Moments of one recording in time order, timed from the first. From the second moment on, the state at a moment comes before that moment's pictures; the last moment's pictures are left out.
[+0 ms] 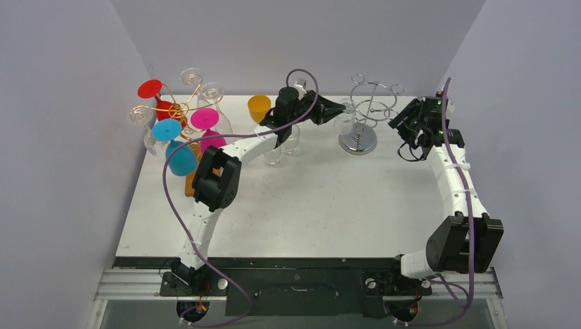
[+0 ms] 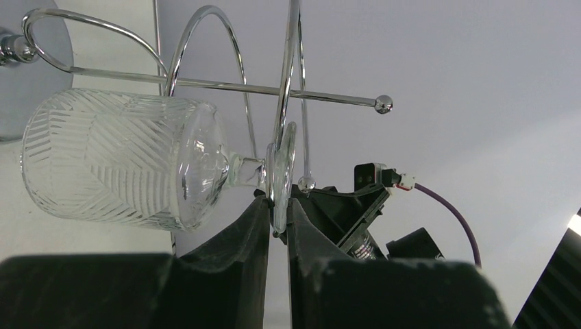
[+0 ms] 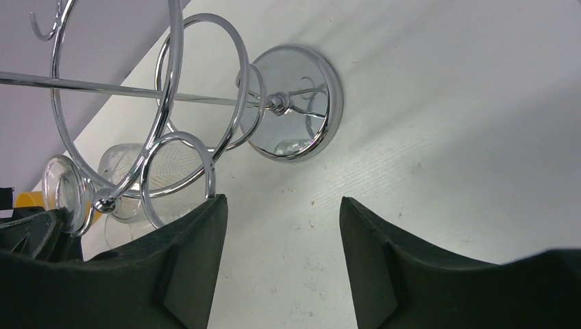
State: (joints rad) left arm -0.59 2.30 1.90 0.34 0.48 -1.61; right arm -0.09 1.42 1.31 -0.55 -0.02 0.67
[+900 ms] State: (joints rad) left arm -0.59 2.30 1.90 0.33 0.48 -1.59; right arm -0.09 1.39 1.37 -0.55 -0.06 0.69
